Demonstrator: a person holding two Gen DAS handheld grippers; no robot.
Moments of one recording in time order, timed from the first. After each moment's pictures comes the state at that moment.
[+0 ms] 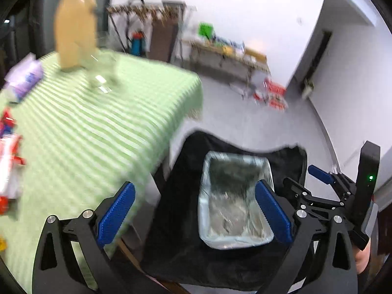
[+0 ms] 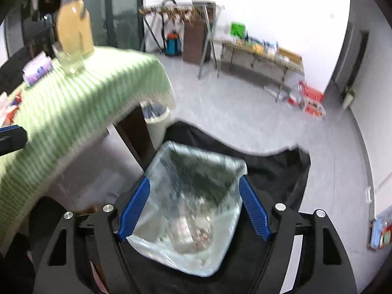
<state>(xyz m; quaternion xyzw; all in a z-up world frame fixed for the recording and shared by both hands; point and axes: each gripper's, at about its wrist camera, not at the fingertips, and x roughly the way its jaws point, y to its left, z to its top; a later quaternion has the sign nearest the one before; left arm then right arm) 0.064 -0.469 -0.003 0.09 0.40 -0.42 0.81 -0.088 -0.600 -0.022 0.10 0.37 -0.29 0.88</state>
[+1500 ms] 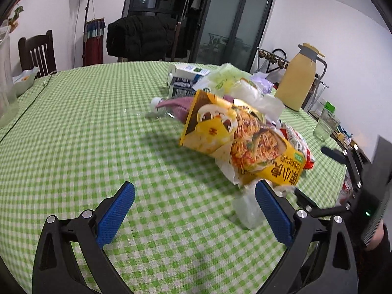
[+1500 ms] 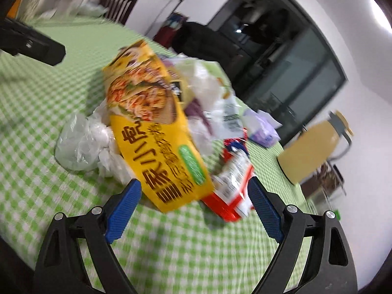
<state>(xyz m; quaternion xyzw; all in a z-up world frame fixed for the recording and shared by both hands) 0.103 -0.023 0.003 -0.07 0.36 -0.10 0.93 0.105 -0.202 -0.016 -0.36 0.25 0.10 0.89</state>
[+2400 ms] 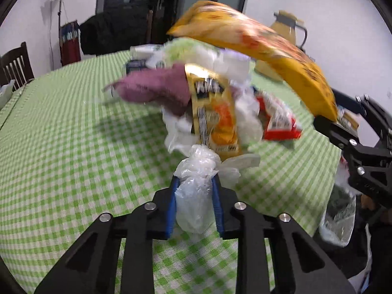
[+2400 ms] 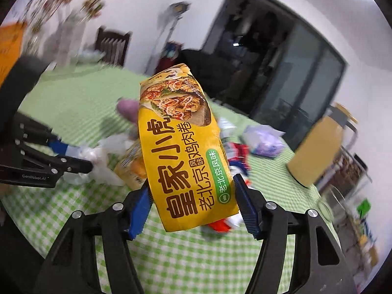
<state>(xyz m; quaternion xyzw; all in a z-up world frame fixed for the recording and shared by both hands) 0.112 -0.088 -0.016 -0.02 0.38 -0.14 0.92 0.078 -0.262 0.050 -0.19 0.20 0.14 0.95</state>
